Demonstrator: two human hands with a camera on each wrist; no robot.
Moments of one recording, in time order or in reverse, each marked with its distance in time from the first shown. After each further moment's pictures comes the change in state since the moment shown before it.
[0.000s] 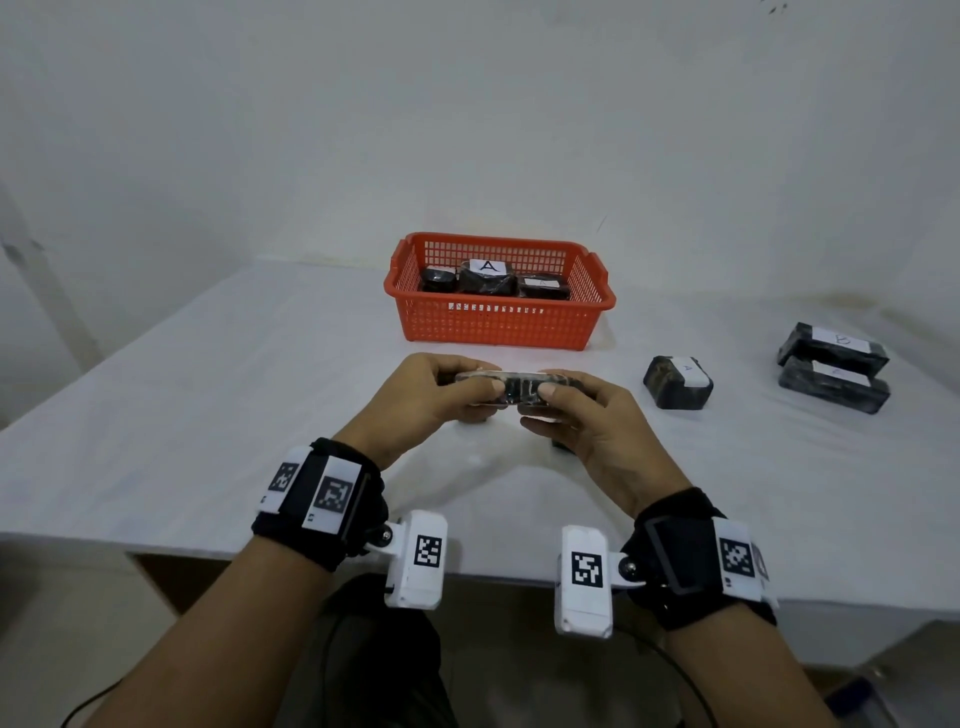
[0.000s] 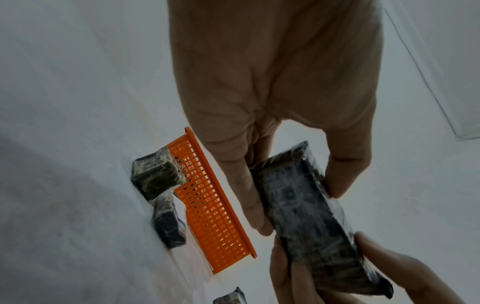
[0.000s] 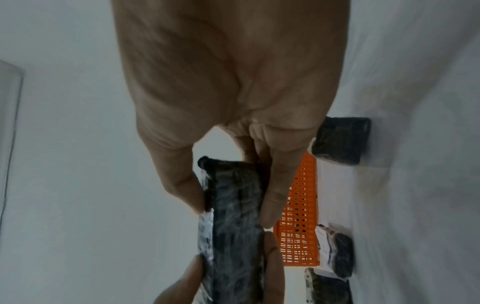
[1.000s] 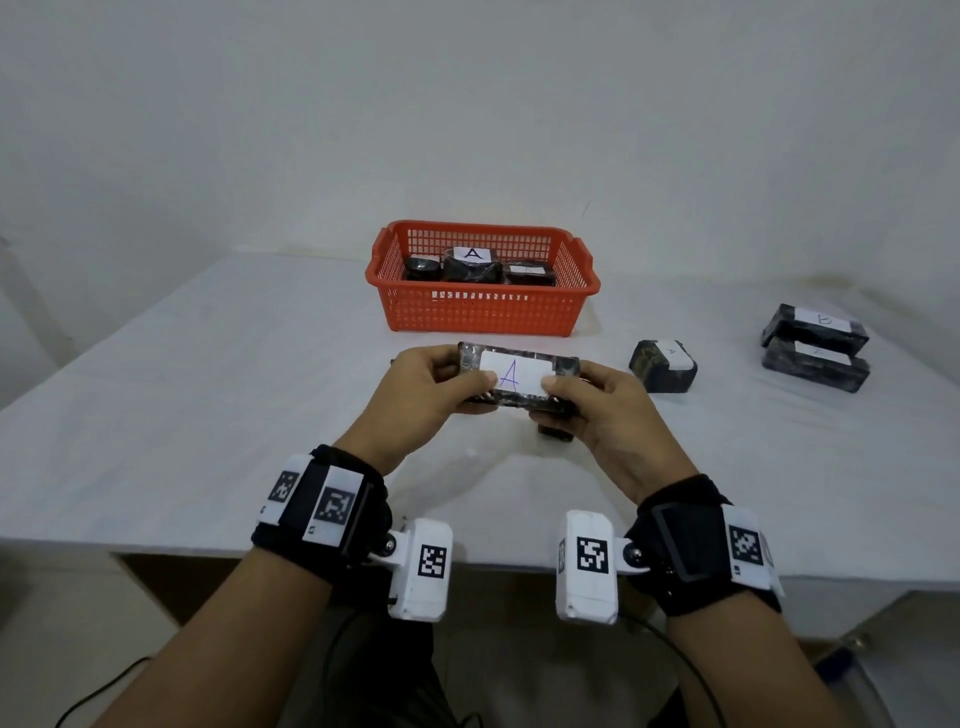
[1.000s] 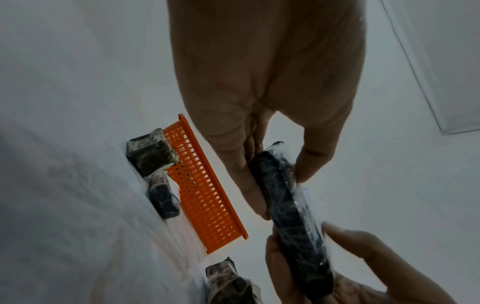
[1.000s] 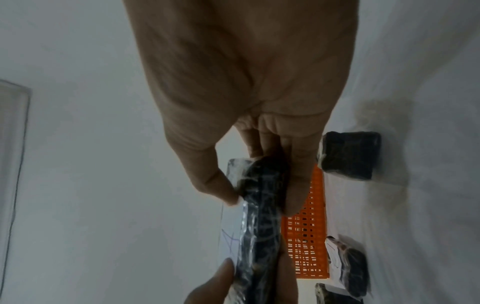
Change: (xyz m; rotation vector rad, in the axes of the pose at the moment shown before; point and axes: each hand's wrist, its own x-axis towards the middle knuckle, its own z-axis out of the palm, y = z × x) left_hand -0.002 -0.004 0.022 -0.083 0.104 0.016; right_hand -0.005 -0.004 -0.014 -0.075 0.077 0.007
